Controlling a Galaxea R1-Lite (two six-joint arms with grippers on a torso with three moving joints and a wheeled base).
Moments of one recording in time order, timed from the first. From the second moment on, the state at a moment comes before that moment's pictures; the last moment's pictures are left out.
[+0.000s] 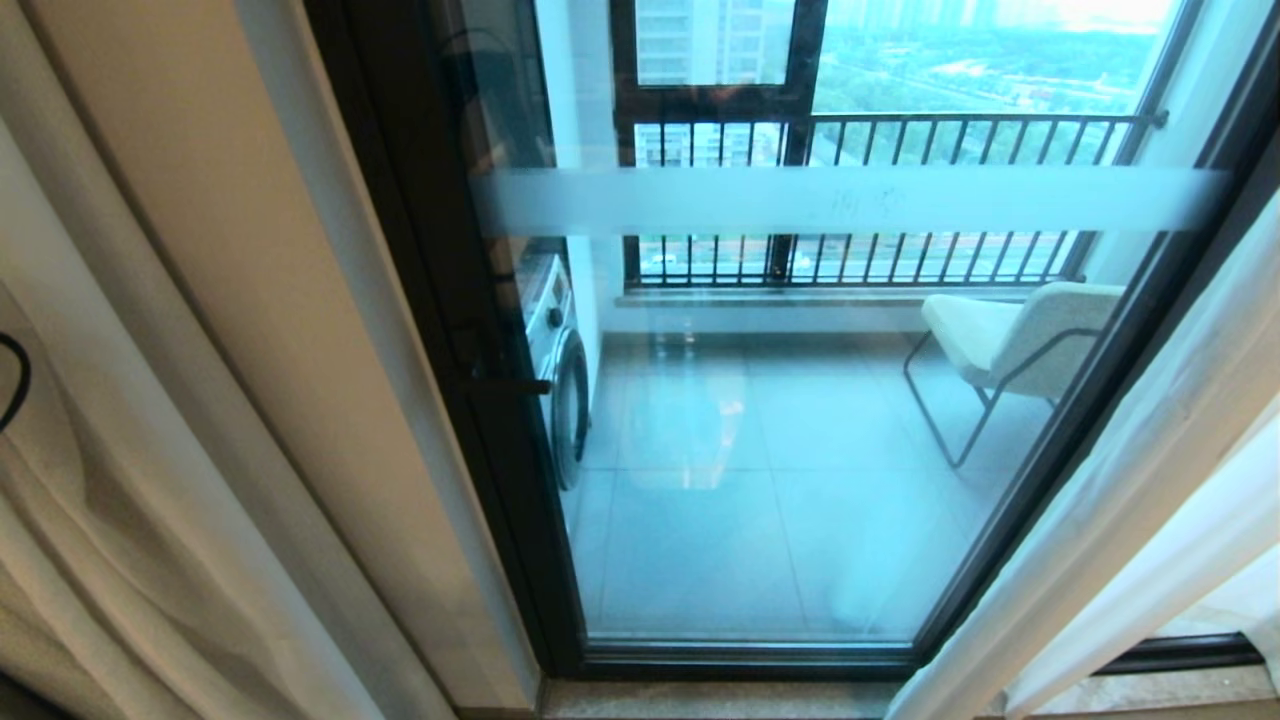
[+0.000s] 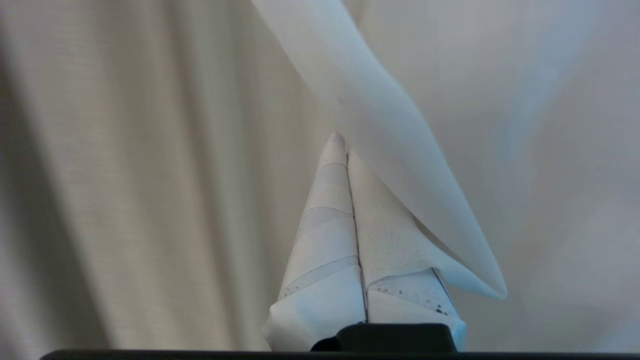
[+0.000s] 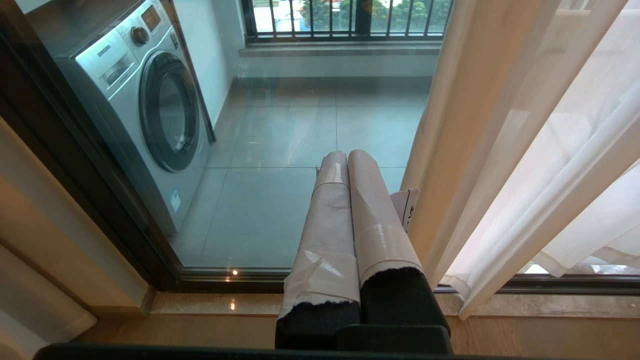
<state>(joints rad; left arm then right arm) 0.65 1.84 -0.73 -1.52 0.07 0.00 0.00 0.00 0.00 0.00 -0.01 0.01</state>
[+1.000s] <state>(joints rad) 0.47 1.80 -0.66 -1.52 0.08 0.00 0.00 0.00 0.00 0.00 -0.01 0.01</state>
